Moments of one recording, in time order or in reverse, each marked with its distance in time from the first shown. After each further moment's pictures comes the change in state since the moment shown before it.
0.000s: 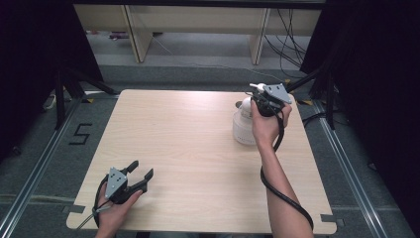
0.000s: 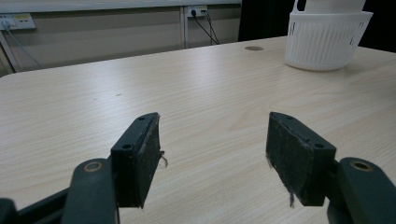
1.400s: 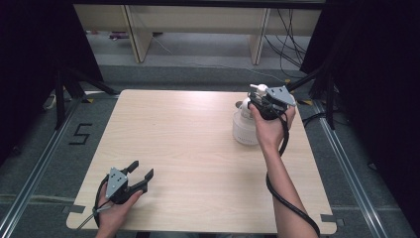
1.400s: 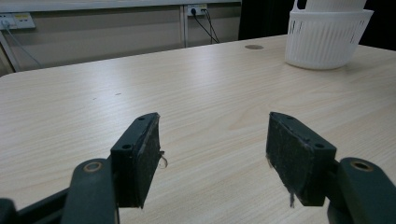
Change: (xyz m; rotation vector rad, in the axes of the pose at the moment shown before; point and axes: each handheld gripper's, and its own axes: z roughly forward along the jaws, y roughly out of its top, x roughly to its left) left arm -0.001 0.000 0.000 0.003 0.000 0.000; right arm -0.005 0.001 -0.015 0.026 0.026 -0.006
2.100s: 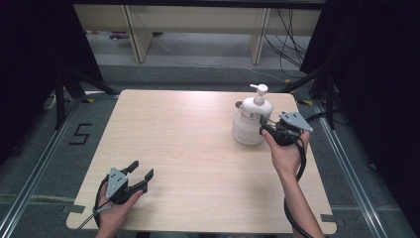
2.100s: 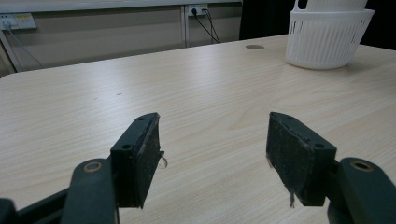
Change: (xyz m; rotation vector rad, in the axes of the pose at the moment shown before) left arm -0.001 0.000 0.000 0.002 0.005 0.001; right arm -0.031 -0.048 -0.052 0.086 0.050 -0.010
